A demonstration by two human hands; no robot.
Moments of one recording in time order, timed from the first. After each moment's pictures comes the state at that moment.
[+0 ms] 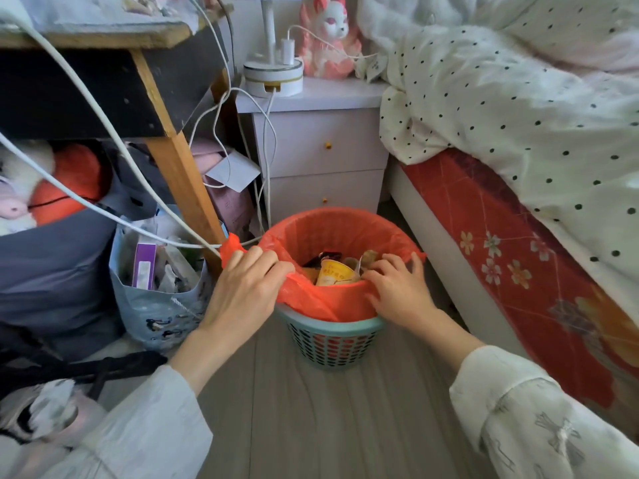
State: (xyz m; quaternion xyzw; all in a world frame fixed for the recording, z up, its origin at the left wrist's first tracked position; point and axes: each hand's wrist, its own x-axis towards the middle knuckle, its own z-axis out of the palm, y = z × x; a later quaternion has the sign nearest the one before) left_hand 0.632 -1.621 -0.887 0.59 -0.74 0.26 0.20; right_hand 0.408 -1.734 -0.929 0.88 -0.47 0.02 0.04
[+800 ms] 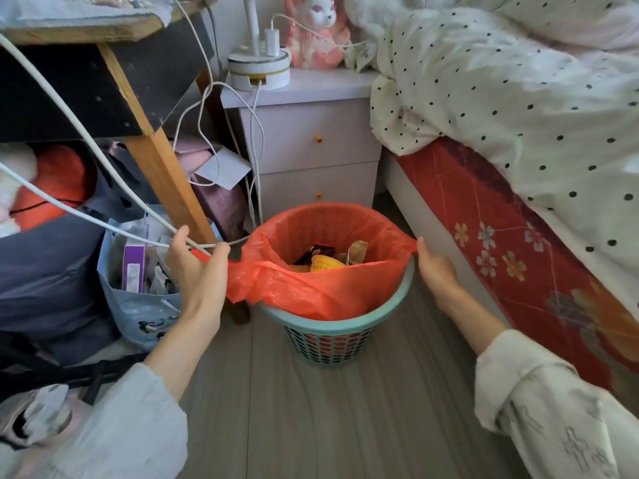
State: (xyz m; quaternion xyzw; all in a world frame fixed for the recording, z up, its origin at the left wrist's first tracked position) left_hand 0.641 -1.640 -0.882 0.73 -0.26 -0.16 0.61; right_hand 0.367 -1.786 -0.938 0.50 -0.71 0.29 -0.41
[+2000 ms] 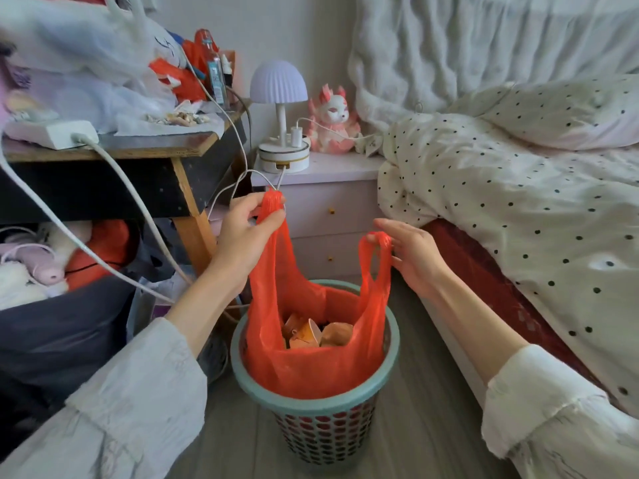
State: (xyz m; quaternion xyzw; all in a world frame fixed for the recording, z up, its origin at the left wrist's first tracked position) left_hand 0.628 -1.677 -0.737 0.59 -0.48 -0.19 0.61; right_hand 0.425 -1.778 -0.774 0.50 -0.37 0.46 -0.63
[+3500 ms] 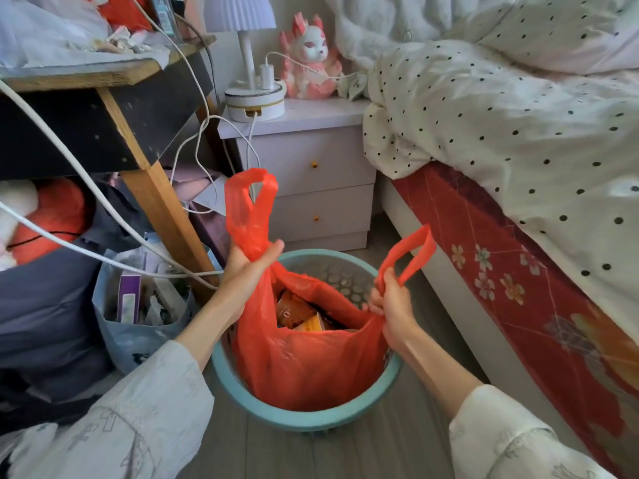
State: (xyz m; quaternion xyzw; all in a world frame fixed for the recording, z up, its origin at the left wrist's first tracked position) left_hand 0.638 -1.707 -0.894 0.58 -0.42 -0.35 0.60; right_hand 0.429 -1.750 -0.937 0.31 -0.48 0.49 -0.66
